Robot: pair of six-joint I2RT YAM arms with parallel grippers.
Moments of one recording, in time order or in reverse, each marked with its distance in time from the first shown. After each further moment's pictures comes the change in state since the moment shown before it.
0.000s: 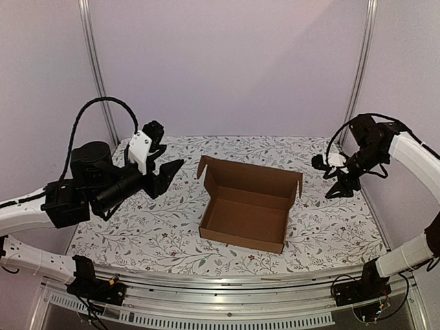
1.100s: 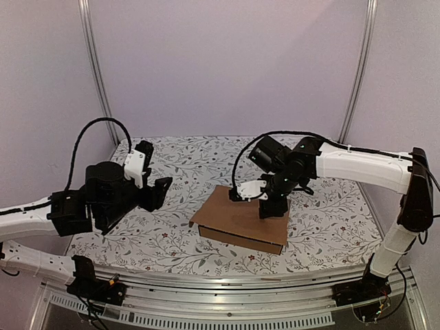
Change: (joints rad) left arm 0.015 -0.080 -0.116 -0.153 -0.202 -0.306; right arm 0.726 0.349 0.192 0.220 0.465 0.511
